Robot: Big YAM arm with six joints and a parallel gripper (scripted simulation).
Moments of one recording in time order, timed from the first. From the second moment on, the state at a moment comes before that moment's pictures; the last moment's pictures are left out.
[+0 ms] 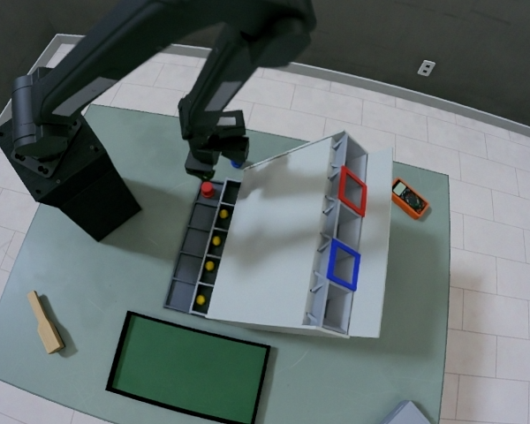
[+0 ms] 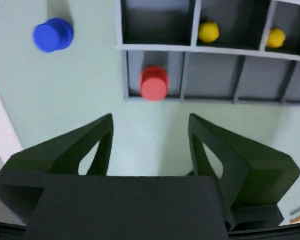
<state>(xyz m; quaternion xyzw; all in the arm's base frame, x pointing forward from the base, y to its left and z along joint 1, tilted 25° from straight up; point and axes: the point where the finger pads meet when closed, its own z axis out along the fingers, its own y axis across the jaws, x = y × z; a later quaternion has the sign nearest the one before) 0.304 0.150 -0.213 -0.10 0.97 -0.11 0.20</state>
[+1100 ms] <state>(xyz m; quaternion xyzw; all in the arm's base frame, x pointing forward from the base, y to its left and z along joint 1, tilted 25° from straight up) 0.293 0.152 -0.196 -0.10 0.97 -0.10 0.20</state>
